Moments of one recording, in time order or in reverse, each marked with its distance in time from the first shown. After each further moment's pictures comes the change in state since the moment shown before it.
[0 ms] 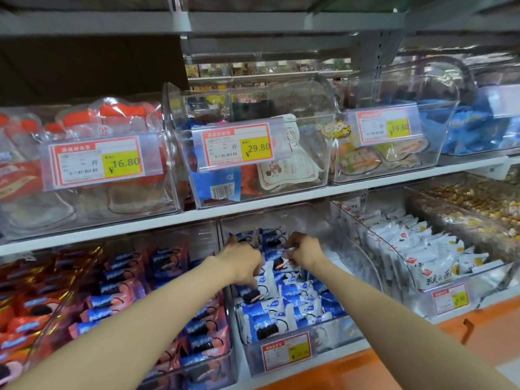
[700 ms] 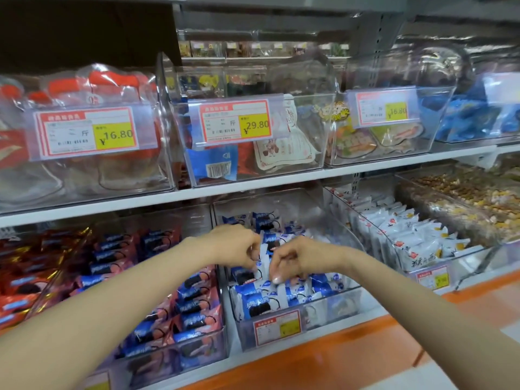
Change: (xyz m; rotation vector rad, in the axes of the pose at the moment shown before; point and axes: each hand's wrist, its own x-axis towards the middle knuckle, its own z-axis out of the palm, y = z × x) left_hand -0.020 -0.002 -0.011 -0.152 0.039 0.094; right_hand -0.086 -0.035 -0.053 -0.053 -0.687 -0.238
